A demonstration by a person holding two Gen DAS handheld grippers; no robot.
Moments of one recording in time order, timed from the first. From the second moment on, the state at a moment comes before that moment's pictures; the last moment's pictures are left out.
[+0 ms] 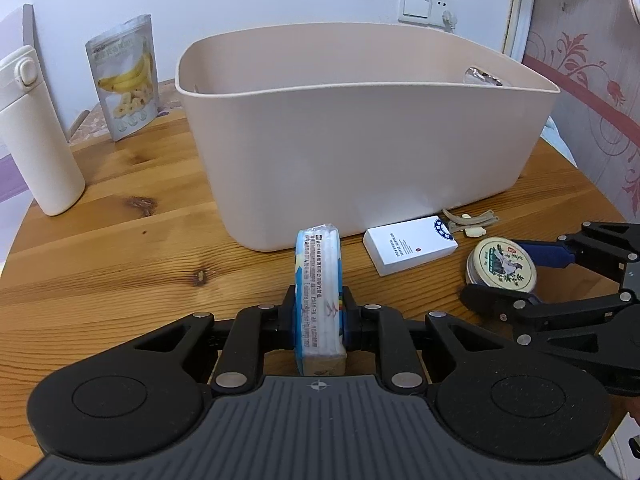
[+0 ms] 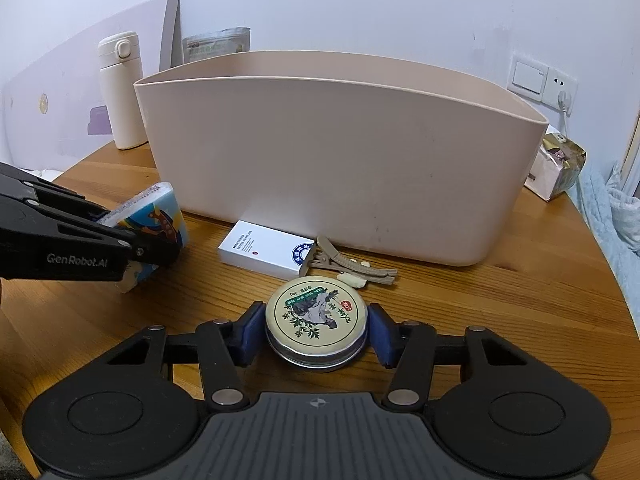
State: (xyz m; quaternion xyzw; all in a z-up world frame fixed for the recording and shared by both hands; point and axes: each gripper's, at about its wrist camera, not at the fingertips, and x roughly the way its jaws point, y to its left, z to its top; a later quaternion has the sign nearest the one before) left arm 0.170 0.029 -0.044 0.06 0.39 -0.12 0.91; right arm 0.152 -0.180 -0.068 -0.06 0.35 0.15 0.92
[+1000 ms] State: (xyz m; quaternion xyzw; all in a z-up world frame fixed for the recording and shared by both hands) left arm 0.141 0.039 0.028 0.08 0.34 -0.15 0.93; right arm 0.115 -0.223 0.005 -0.06 0.26 0.13 0.95
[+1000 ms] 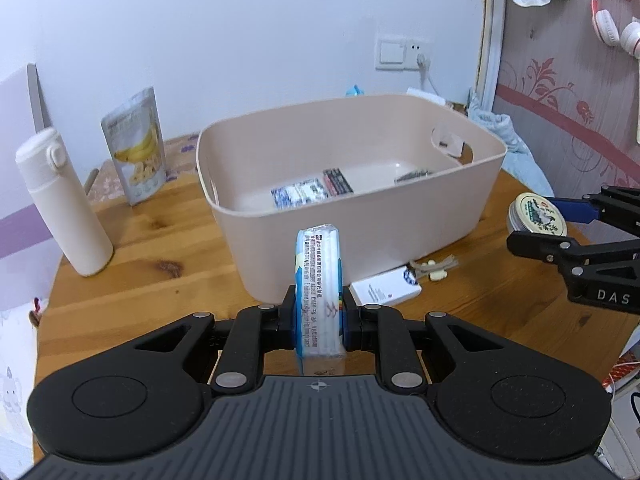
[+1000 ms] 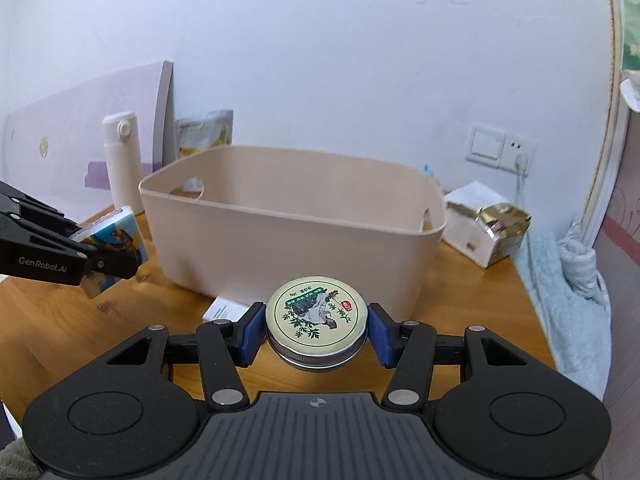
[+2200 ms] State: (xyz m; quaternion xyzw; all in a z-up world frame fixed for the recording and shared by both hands) left arm 0.256 -0.004 0.060 0.08 0.31 -0.14 0.94; right arm 0.210 -0.236 0.054 -0.03 0.22 0.07 0.97
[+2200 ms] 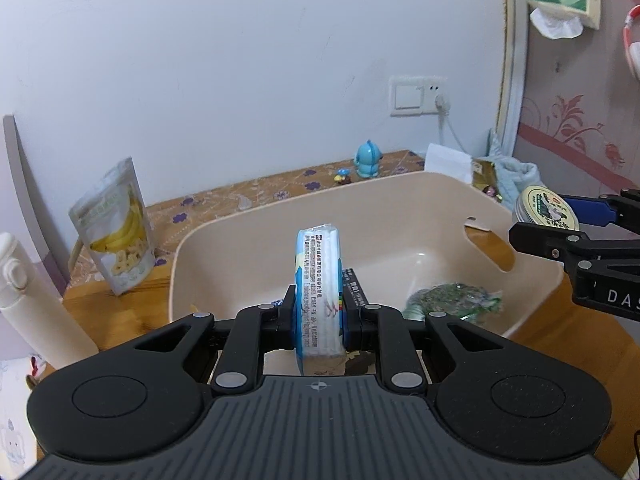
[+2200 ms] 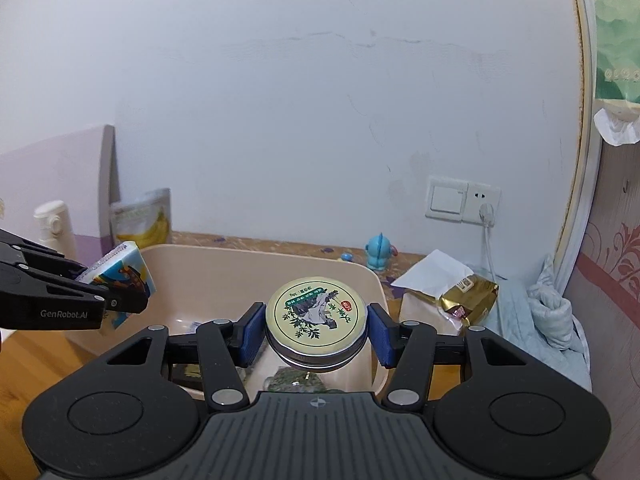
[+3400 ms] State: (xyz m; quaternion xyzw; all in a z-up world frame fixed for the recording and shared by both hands) left arm 0.296 -0.010 0.021 0.09 0.34 -0.10 0.93; right arm 0.253 -0.220 0.023 -0.06 0.32 0.08 0.94
